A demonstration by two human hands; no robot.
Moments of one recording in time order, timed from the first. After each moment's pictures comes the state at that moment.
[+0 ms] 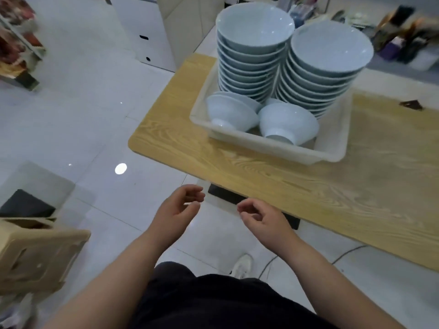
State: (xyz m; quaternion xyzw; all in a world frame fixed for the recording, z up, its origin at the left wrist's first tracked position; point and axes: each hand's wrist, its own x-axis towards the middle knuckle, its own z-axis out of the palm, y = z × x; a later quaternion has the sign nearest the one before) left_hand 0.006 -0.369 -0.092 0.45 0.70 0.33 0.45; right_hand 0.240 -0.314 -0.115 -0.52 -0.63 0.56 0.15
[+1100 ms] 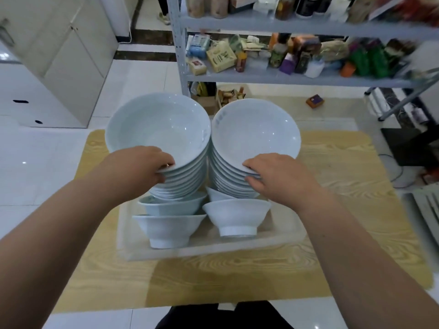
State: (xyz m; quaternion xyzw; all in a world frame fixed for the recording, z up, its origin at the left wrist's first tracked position) left_hand 0.005 0.084 0.007 0.84 0.52 -0.11 0.12; right_hand 0.300 0.033 -0.019 -0.59 -0.80 0.09 -0.03
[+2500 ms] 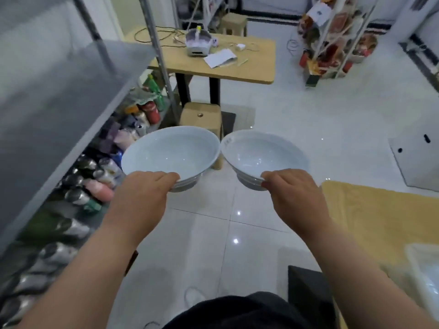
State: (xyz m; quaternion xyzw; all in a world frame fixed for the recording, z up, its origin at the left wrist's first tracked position) left_hand -0.027 -0.668 0.004 0.14 0.98 0.00 -0.11; right_hand -0.055 -0.354 -0.031 0.24 -0.93 0.12 0.25
